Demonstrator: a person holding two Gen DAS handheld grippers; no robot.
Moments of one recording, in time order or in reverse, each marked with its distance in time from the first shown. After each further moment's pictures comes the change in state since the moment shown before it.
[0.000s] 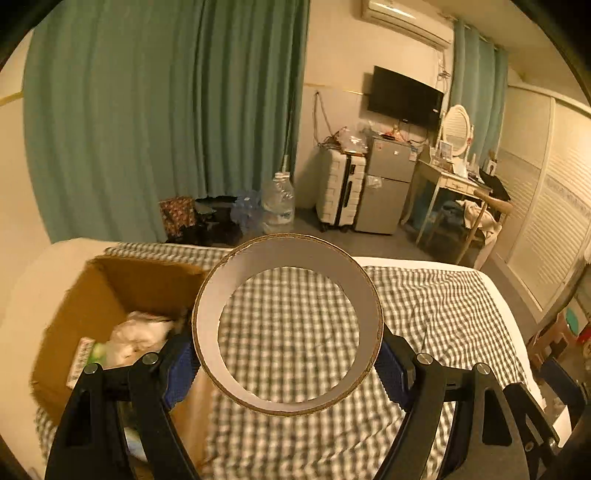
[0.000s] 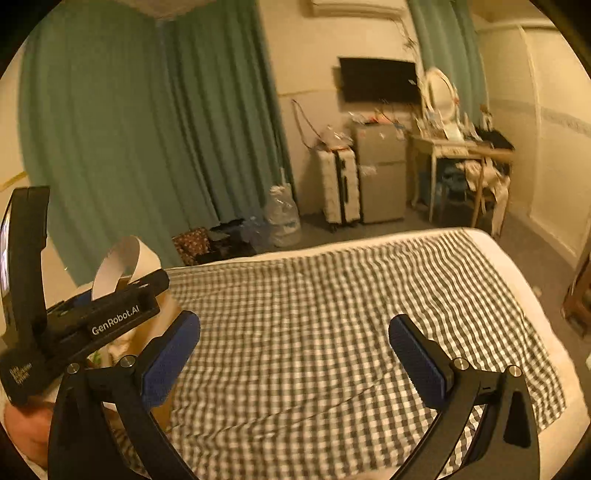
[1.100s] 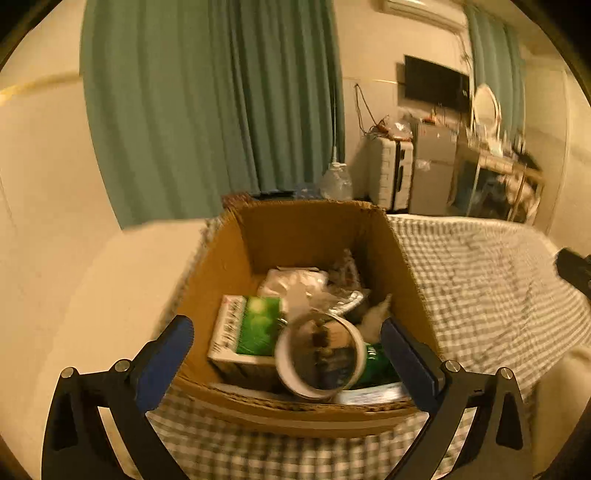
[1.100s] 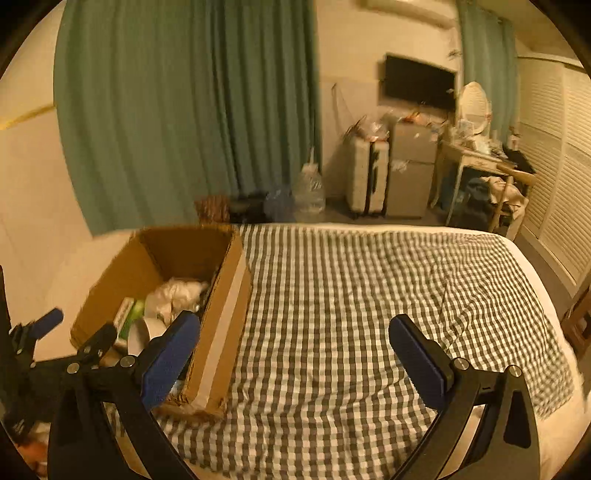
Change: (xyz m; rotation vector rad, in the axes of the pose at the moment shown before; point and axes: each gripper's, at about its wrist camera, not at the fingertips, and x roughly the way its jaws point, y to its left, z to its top) left arm -0.030 0.175 -0.099 0.114 -0.037 0.188; right arm 0.012 0.145 -0.056 -0.101 0.028 -0.026
